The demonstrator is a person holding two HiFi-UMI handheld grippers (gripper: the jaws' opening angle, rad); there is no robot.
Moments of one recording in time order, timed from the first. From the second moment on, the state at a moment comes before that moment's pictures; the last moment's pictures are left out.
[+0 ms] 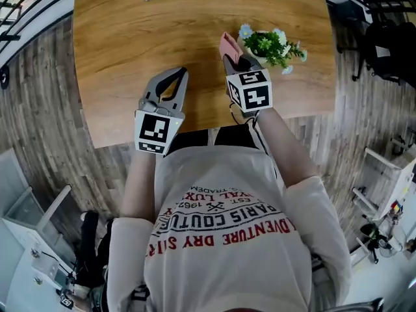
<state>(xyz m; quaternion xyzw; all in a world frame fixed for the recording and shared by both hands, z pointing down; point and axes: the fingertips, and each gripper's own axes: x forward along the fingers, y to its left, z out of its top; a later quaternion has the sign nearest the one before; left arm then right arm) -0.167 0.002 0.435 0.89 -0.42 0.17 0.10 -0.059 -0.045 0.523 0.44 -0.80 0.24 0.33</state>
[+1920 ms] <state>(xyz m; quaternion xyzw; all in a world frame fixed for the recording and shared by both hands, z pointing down) -0.124 0.026 0.470 0.91 -0.35 0.20 0.11 0.059 0.012 0.568 0.63 -0.59 0.47 0.20</state>
